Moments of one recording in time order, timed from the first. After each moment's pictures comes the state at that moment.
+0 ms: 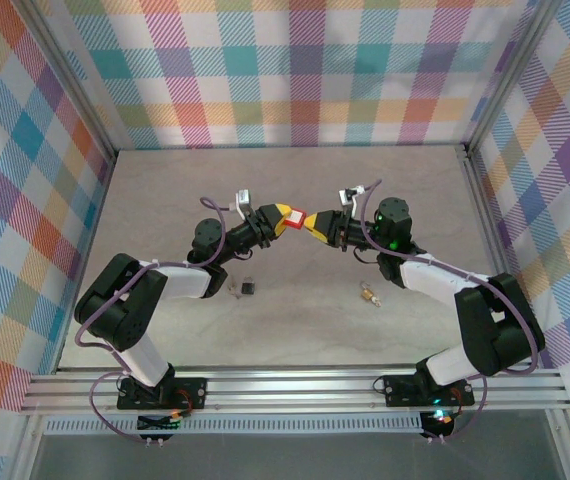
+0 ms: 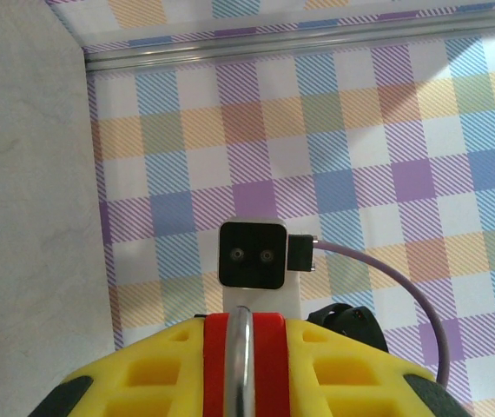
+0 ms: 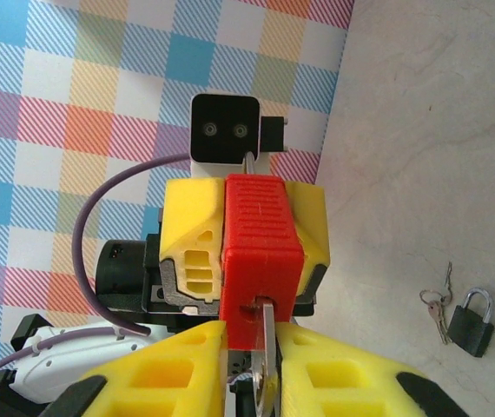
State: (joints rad) left arm -0.49 1.67 0.66 1.19 0.53 -1.54; right arm 0.41 1.46 0.71 0.68 -0.88 1.25
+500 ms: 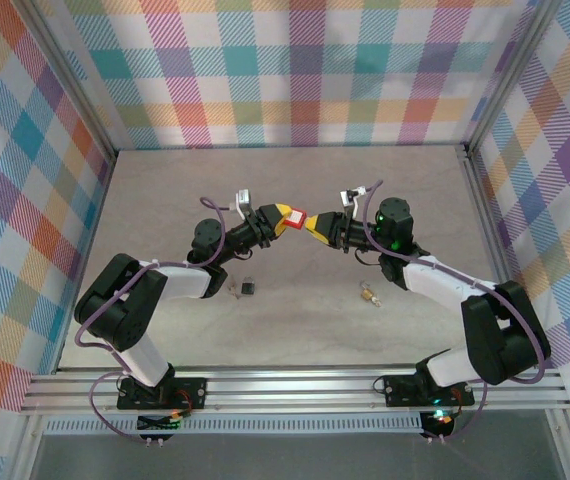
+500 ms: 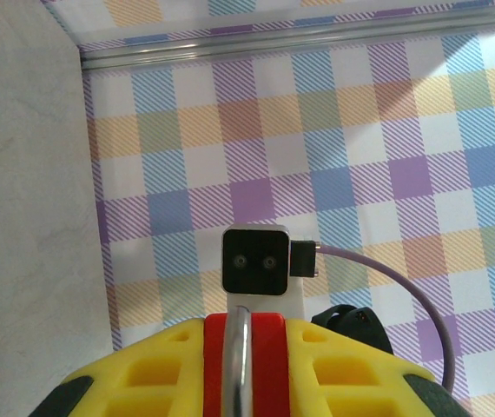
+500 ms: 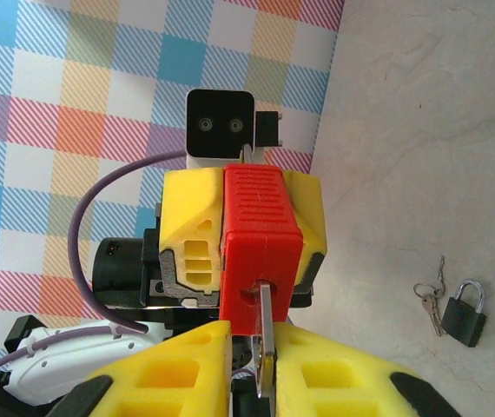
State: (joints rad) left arm -0.49 1.67 0.66 1.19 0.53 -1.54; right arm 0.41 1.41 0.71 0.59 -0.86 1.22
